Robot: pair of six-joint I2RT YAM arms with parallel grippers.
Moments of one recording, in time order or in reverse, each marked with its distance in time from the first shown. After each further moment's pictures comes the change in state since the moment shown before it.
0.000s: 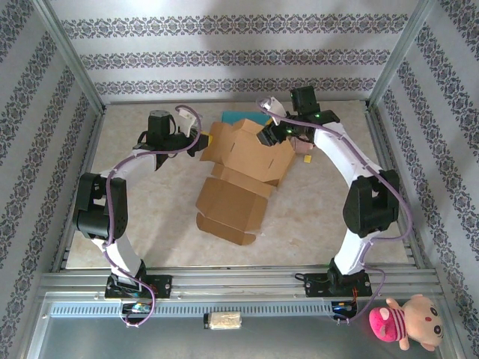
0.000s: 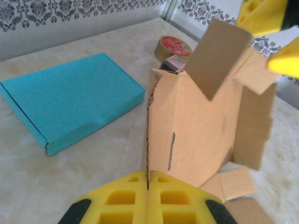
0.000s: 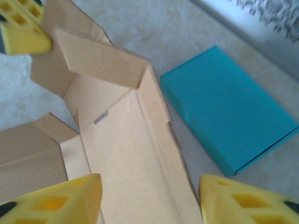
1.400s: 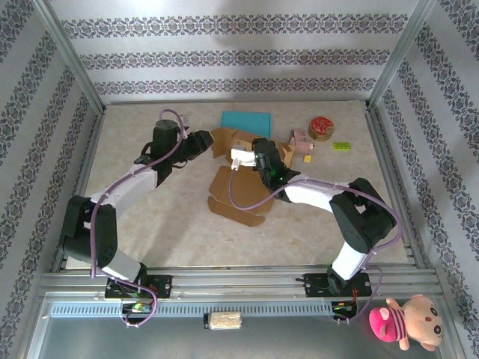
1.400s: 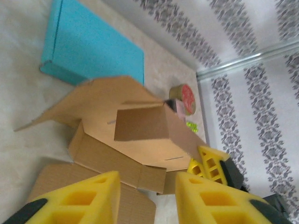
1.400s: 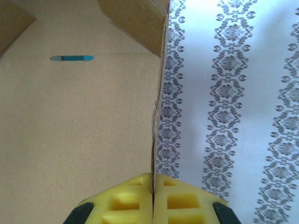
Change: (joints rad) left arm -0.138 -0.201 -0.138 -0.011 -0.389 -0.927; right arm 0.379 -0.098 -0.668 1.071 0.991 -0.905
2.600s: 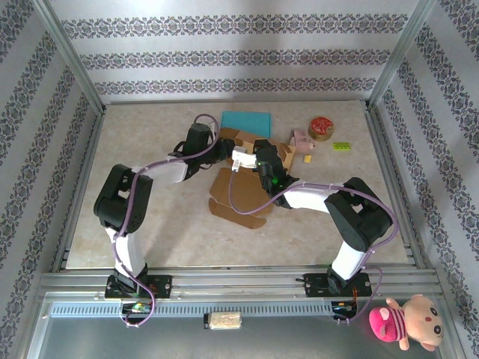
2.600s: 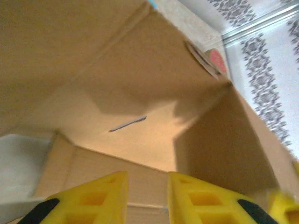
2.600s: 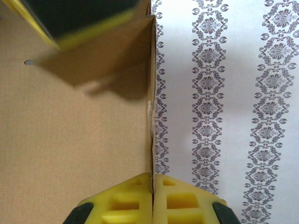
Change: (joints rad) left arm -0.123 0.312 0.127 0.100 -0.072 0.132; right arm 0.007 0.014 -0.079 0.188 0.035 0.010
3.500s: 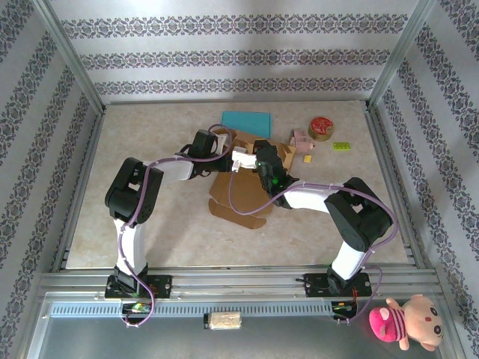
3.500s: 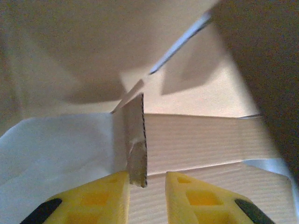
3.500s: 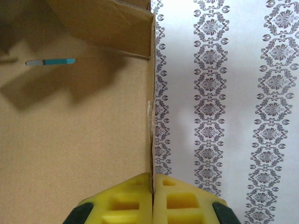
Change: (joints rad) left arm 0.000 0.147 0.067 -0.120 0.100 0.372; right arm 0.000 0.000 -0.002 0.000 -0.010 0.005
